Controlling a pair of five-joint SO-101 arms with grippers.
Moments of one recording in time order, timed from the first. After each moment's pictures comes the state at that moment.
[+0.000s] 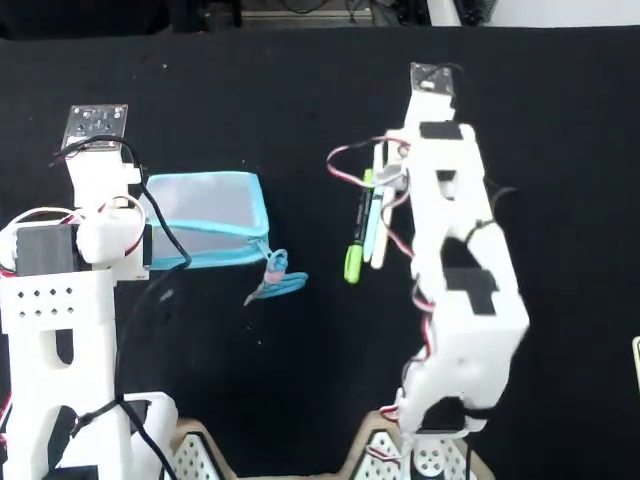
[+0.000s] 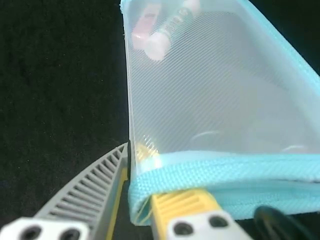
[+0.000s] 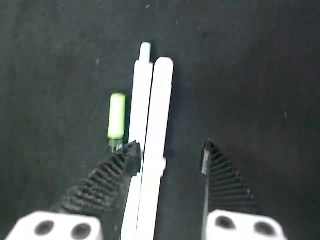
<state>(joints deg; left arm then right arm) -11.2 -39.3 21.3 89.7 -5.3 0.7 27.1 -8.1 61.8 -9.8</state>
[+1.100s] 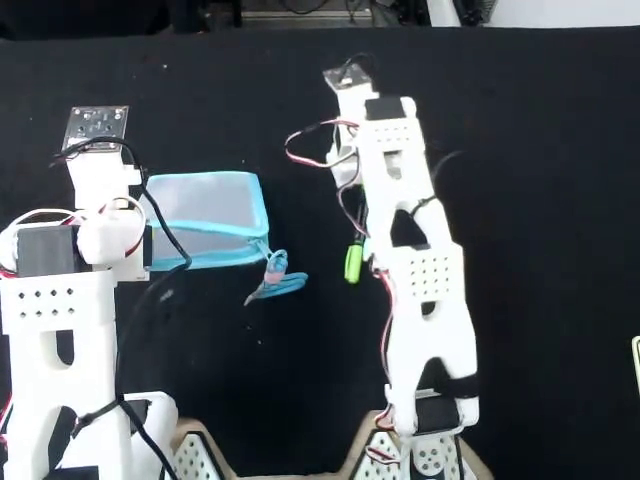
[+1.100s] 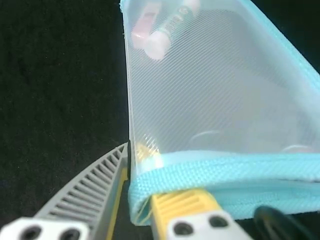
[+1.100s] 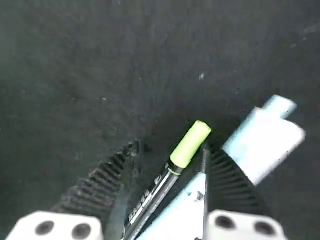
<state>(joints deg) -11.2 -39.4 21.8 89.7 -5.3 -7.6 58.3 -52.4 85.8 9.2</state>
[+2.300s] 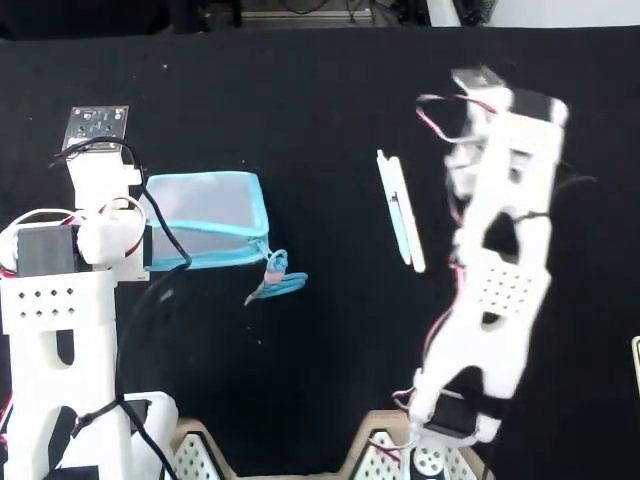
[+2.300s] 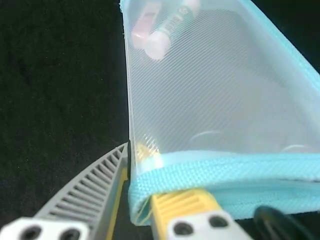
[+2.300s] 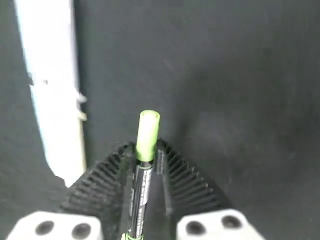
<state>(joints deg) -11.2 -39.4 21.8 89.7 -5.3 19.3 49.0 -48.5 97.8 26.4</state>
